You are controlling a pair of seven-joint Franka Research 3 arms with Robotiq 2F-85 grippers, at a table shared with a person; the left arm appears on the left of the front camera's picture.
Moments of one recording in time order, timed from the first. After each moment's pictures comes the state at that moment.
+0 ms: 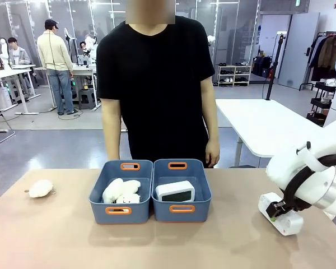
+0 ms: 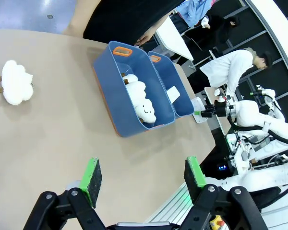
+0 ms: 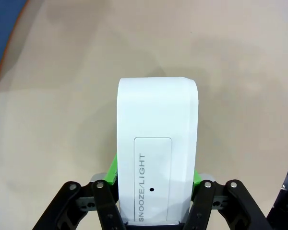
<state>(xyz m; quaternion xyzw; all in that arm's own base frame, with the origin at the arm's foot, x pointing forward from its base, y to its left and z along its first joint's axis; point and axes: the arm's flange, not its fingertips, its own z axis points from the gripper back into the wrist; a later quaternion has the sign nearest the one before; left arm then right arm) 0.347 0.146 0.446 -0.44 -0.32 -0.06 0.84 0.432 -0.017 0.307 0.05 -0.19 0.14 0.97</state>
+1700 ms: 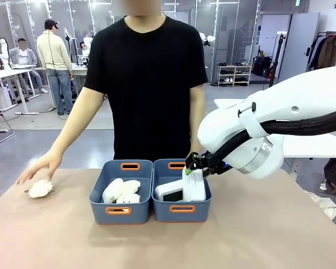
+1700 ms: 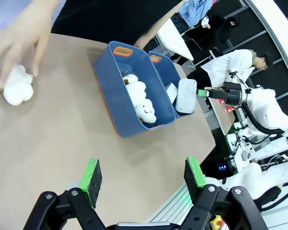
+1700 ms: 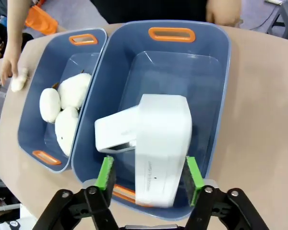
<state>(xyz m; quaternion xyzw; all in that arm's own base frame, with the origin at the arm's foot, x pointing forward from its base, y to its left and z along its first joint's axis) 0.347 0.146 0.446 -0.44 -0.32 -0.06 0.84 0.467 0.205 0.412 0.22 -0.26 0.06 0.94</state>
